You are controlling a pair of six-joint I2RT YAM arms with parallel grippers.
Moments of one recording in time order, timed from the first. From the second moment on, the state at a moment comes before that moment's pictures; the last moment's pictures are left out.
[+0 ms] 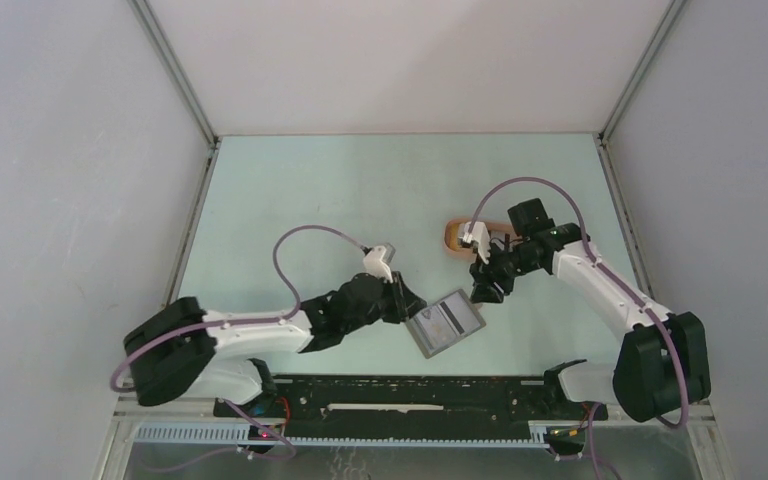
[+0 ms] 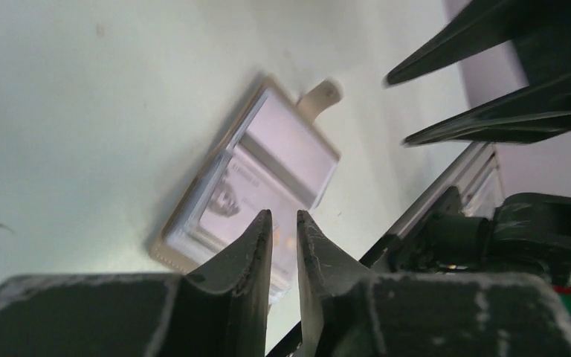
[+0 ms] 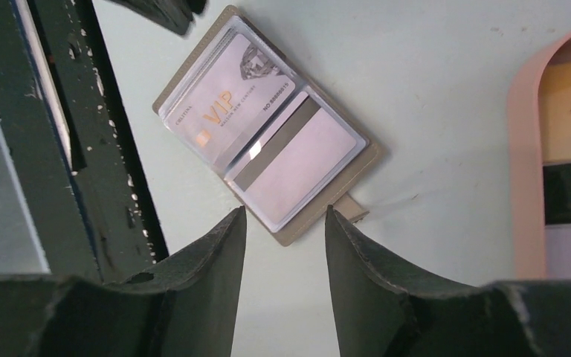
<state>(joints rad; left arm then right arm) -1.05 1.37 0.51 0.37 -0.11 -0.91 0.31 1.30 0.91 -0.81 -0.72 -0.77</state>
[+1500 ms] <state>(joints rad) -1.02 1.23 0.23 0.51 -0.10 -0.79 0.28 1.46 0.98 -0.73 -0.52 -0.50</state>
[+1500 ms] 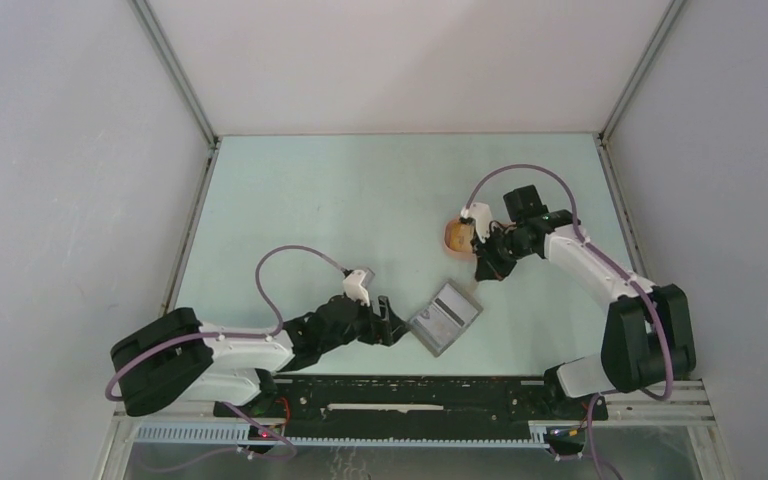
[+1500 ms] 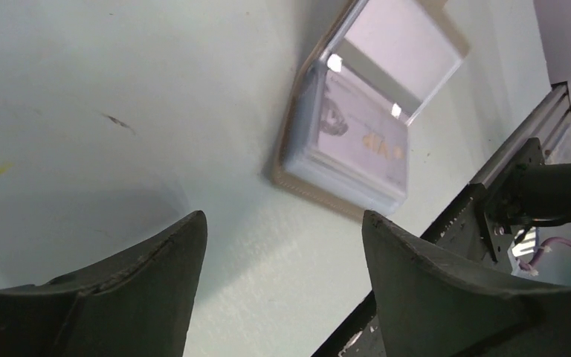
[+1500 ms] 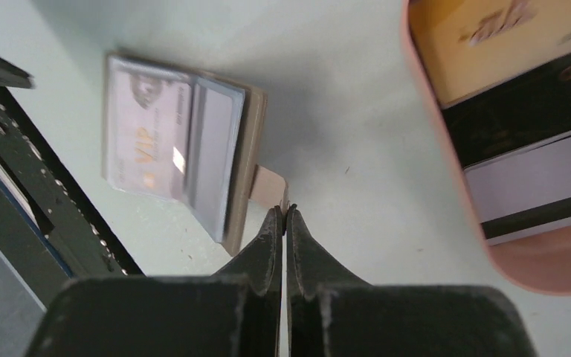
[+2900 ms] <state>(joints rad) -0.82 1.44 0.50 0.58 0.05 -0.73 0.64 1.62 1.05 -0.99 -0.71 -0.76</state>
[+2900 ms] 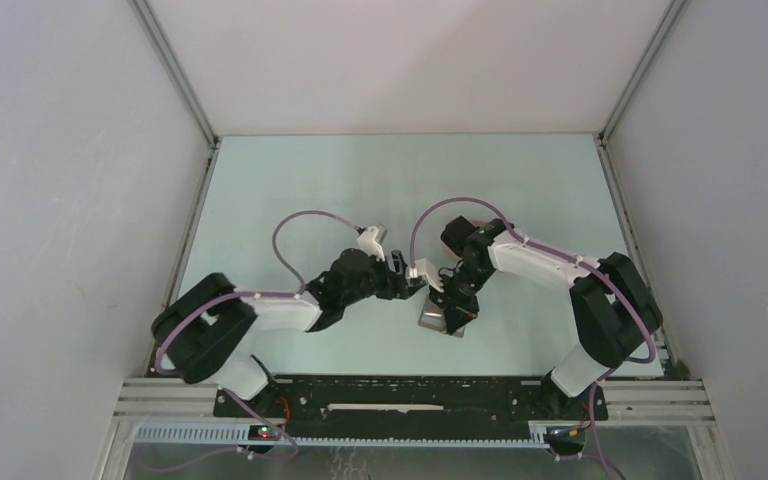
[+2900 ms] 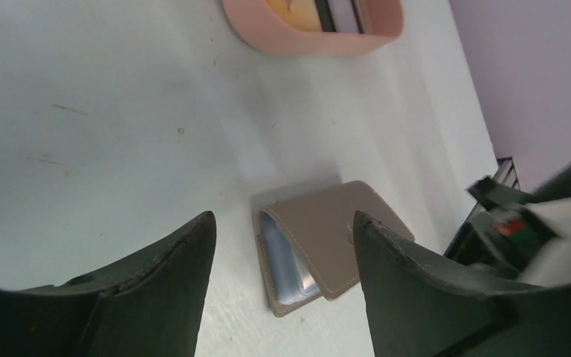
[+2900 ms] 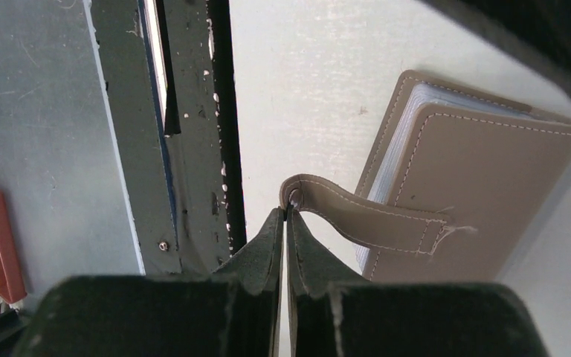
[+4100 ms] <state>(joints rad) -0.90 1.70 0.63 0.47 0.19 -0.74 0.40 1.58 1.11 -0.99 -0.82 -0.69</state>
